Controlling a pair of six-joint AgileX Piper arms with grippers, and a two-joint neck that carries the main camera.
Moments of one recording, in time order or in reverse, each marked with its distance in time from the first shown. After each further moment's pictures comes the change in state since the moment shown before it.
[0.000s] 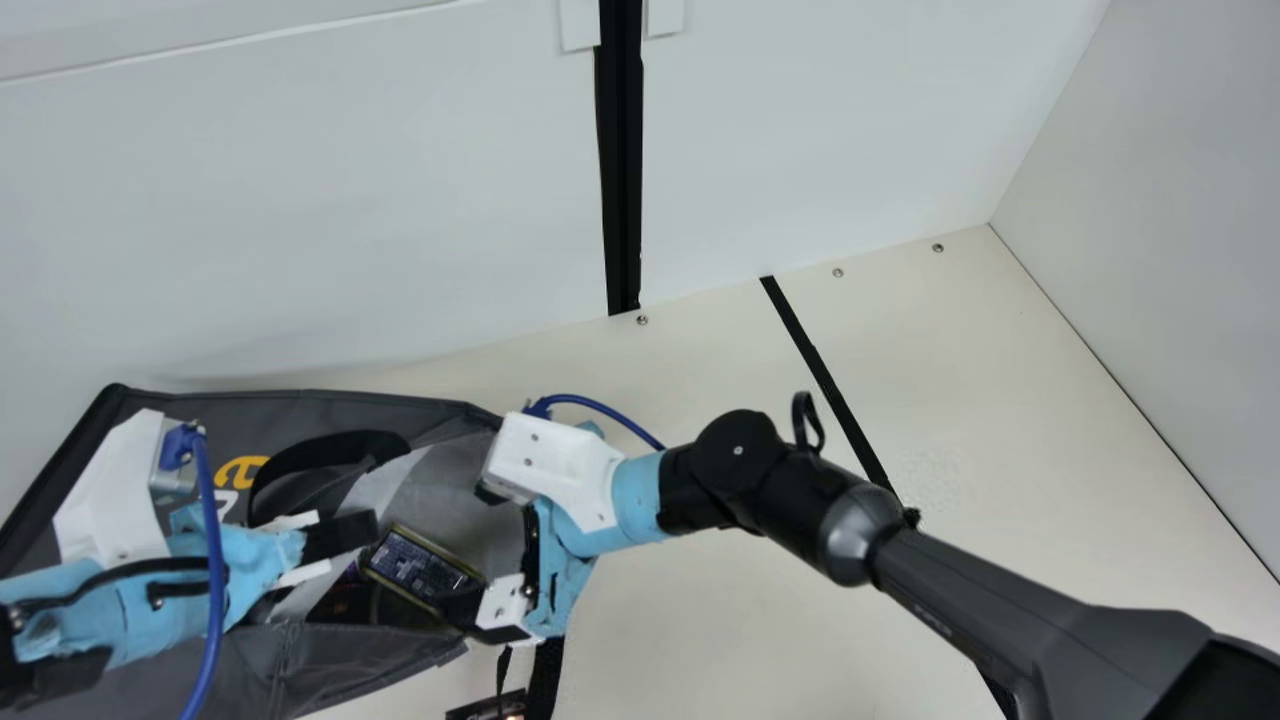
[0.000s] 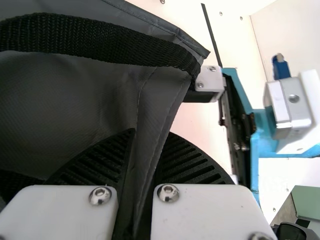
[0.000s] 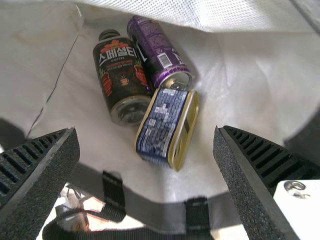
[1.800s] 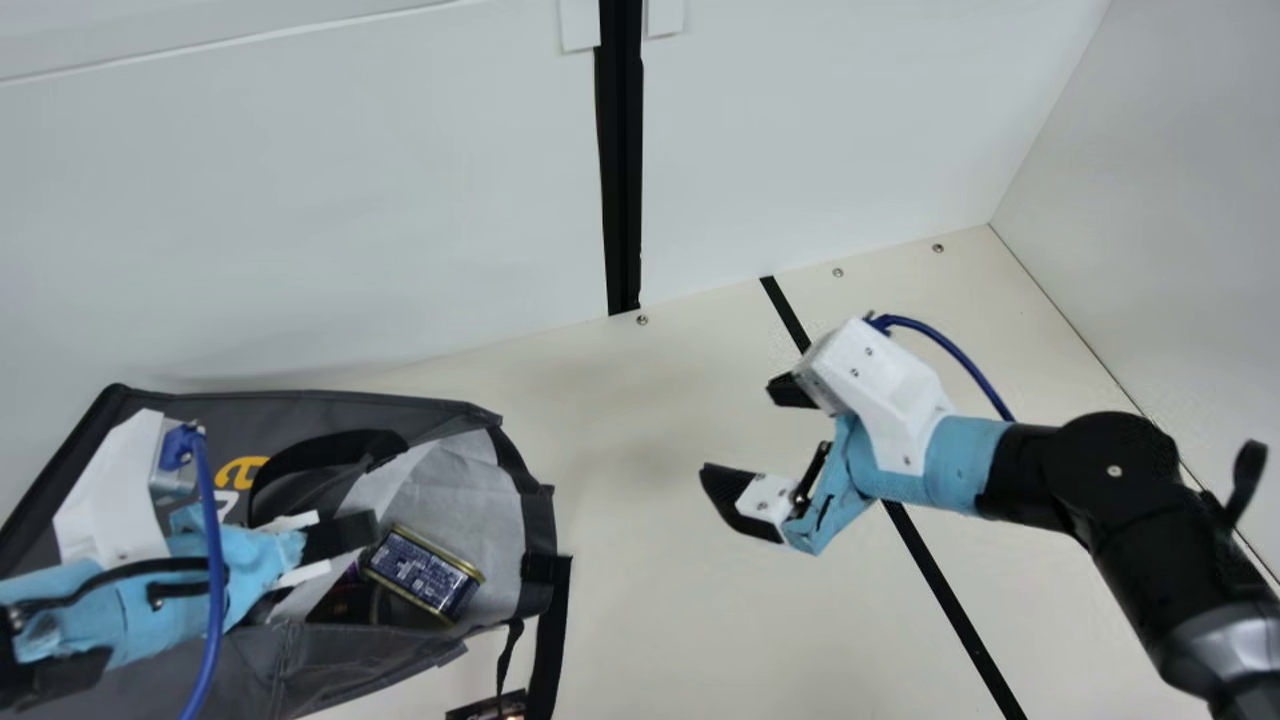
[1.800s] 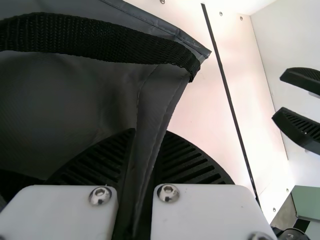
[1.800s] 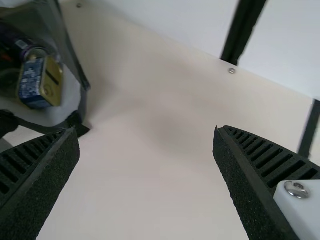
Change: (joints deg) left arm 0.0 0.0 0.0 0.0 0.0 0.0; right arm -36.6 -25.4 9.6 -16.3 7.8 13.0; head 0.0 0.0
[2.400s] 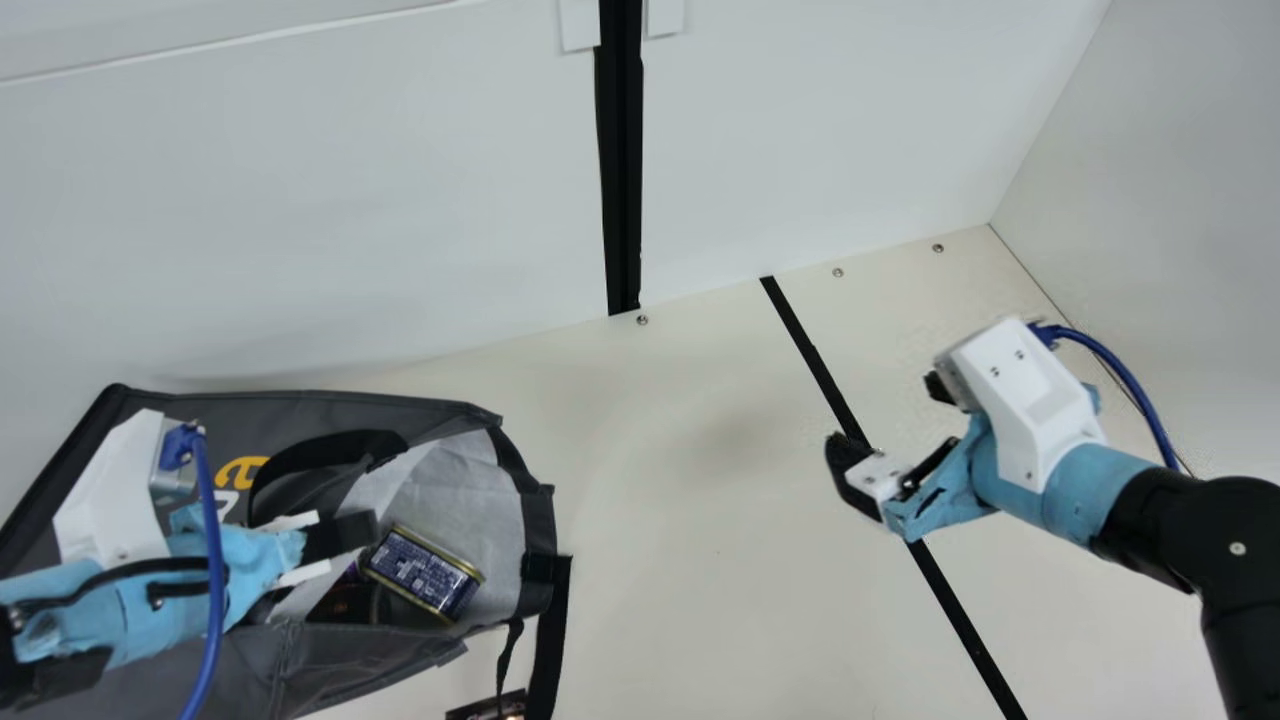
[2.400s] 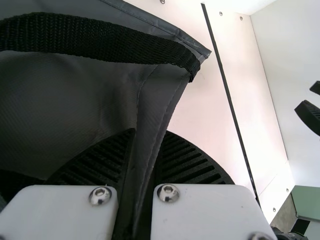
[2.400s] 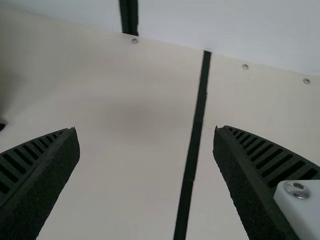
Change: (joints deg) left arm 0.0 0.0 0.0 0.0 0.0 0.0; right arm -13.6 -8.6 2.3 -10.8 -3.5 10.8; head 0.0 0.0
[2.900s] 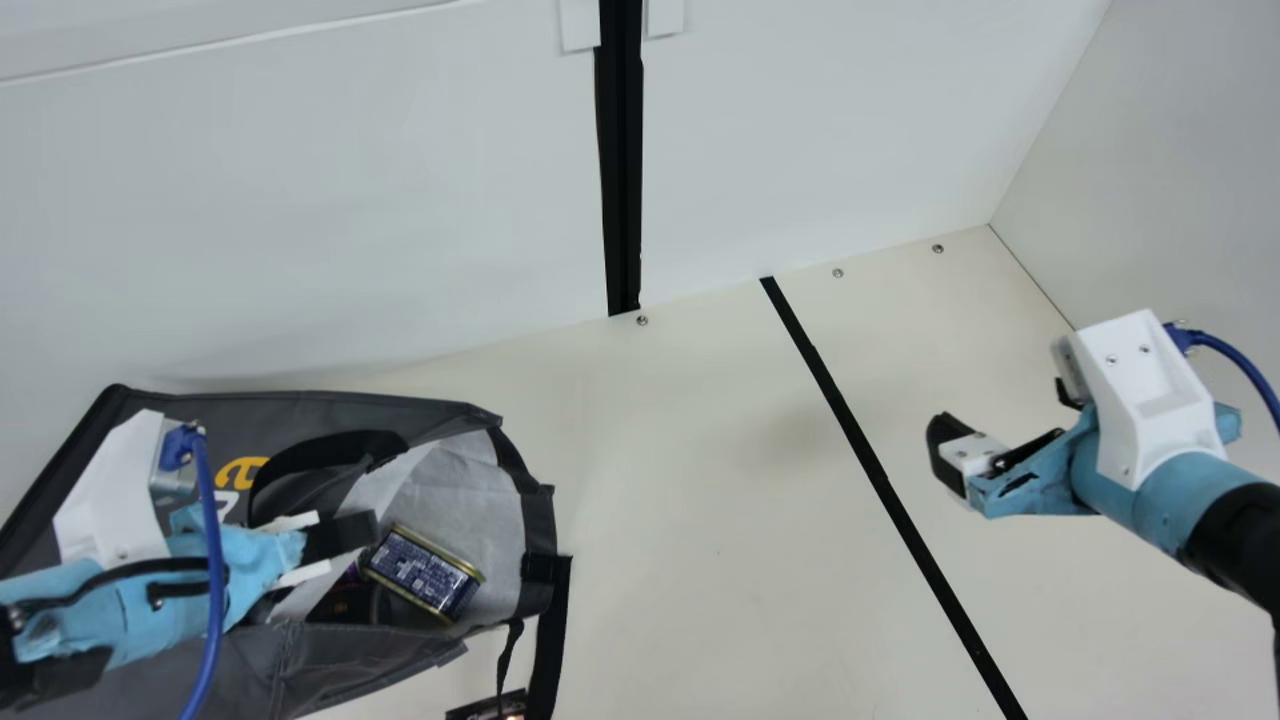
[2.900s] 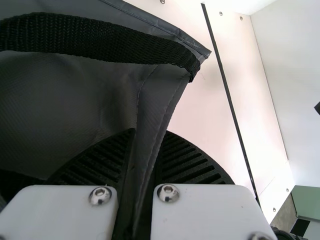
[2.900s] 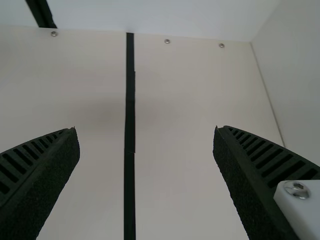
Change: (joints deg) left arm 0.0 0.0 0.0 0.0 0.0 0.0; right arm -9.9 -2.8 -2.5 -9.8 -0.9 10.1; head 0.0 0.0
